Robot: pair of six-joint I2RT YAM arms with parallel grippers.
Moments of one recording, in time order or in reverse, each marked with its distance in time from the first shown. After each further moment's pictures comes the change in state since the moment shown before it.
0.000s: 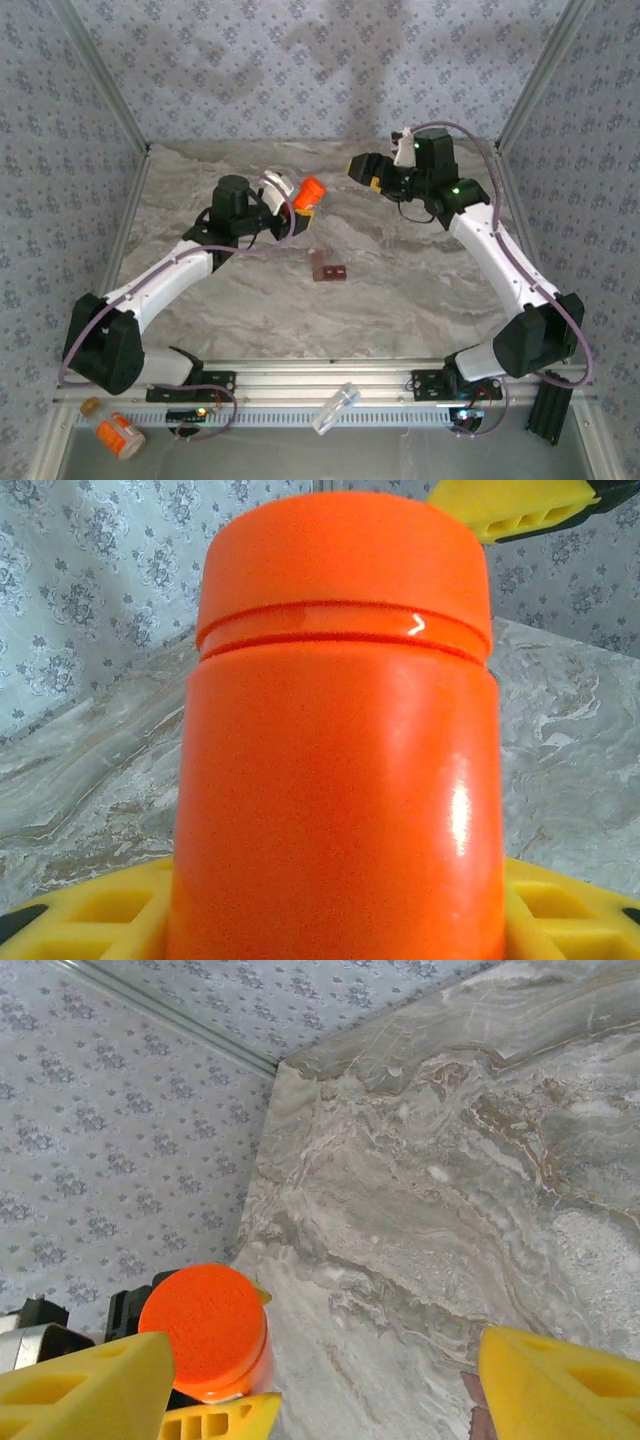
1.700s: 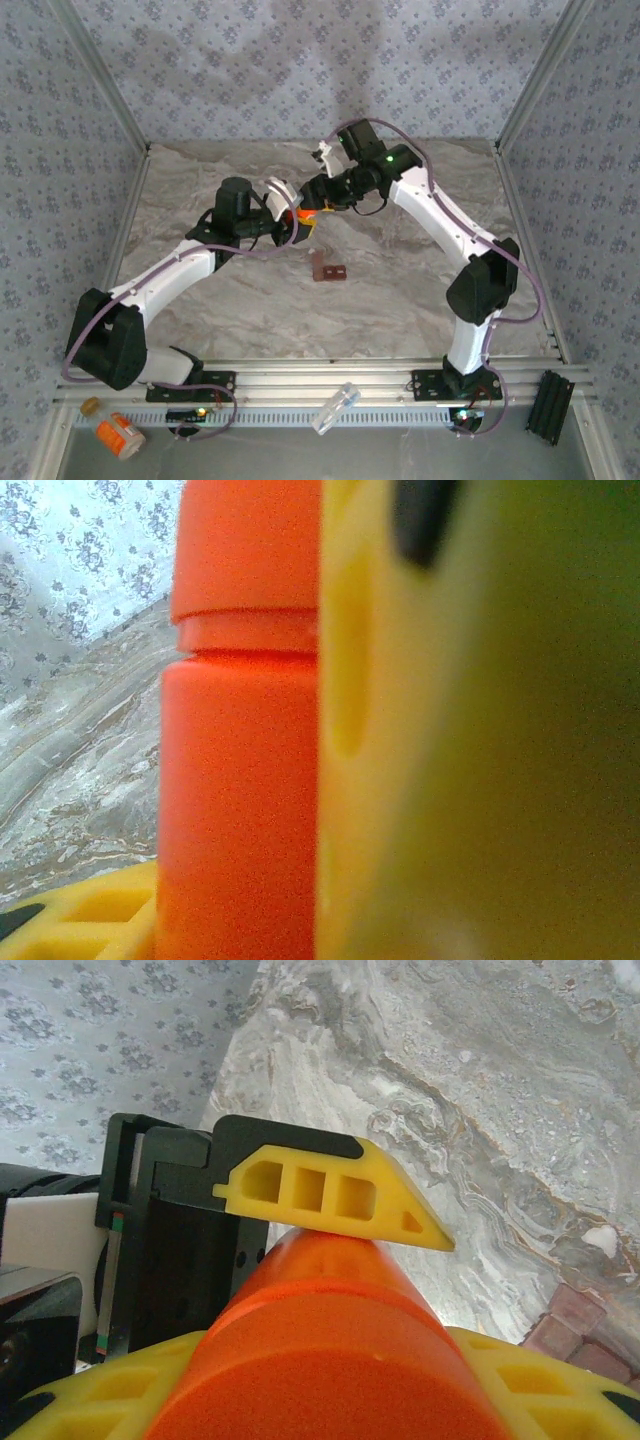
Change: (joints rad) left arm 0.006 0.018 -0.017 -0.014 0.109 0.044; right arm 0.216 0.389 0.463 -0.496 -0.156 -0.359
